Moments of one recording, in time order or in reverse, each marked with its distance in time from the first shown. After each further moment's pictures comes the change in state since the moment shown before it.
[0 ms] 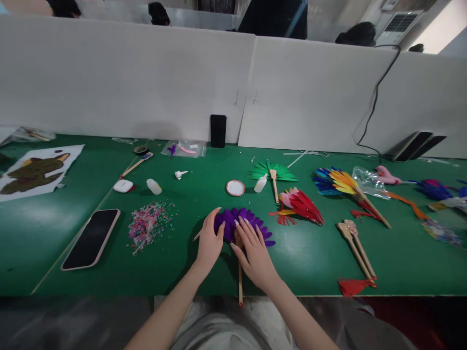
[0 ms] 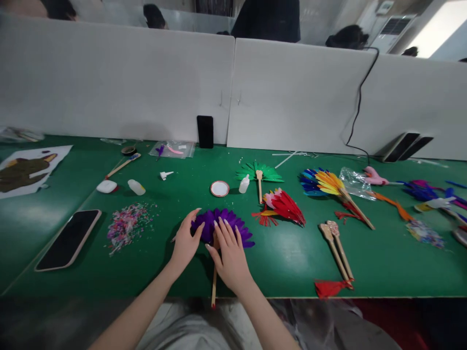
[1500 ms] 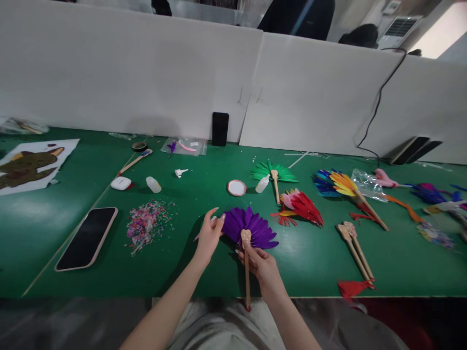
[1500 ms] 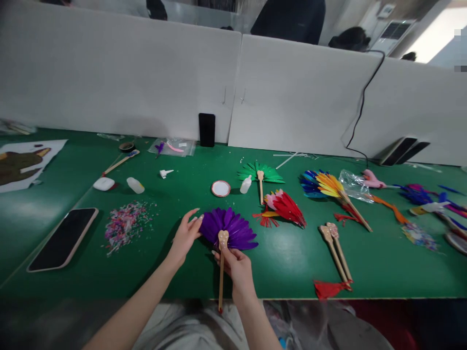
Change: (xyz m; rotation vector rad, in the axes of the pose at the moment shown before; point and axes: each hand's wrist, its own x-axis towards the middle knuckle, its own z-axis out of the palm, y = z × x) left_hand 0.008 0.001 -0.001 -0.389 -0.093 -0.434; right_hand -0.007 -0.016 0.013 1.432 0.275 1.143
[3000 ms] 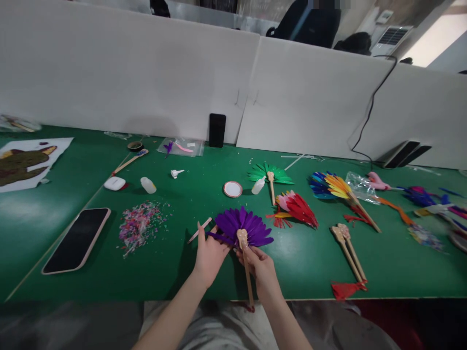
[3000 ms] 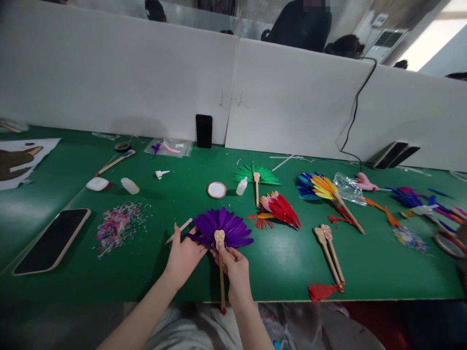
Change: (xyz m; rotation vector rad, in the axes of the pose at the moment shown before) left_hand -0.036 0.013 0.013 -0.649 -0.243 -0.313; right_hand -0.003 -0.012 -0.002 -0.046 0.011 -0.088
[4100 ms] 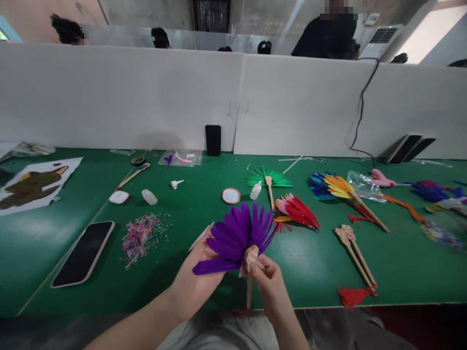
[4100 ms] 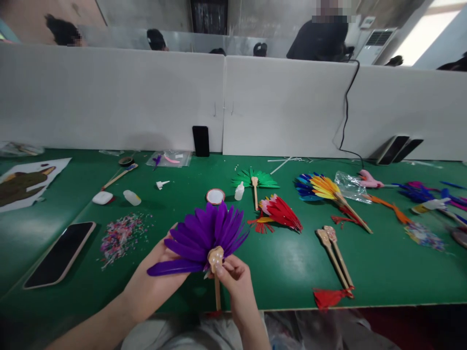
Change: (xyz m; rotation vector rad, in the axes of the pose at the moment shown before) left_hand -0.069 0.054 0.068 -0.119 -0.191 -0.053; right_hand -0.032 -0.021 -0.007 0.105 -0.383 -0.258
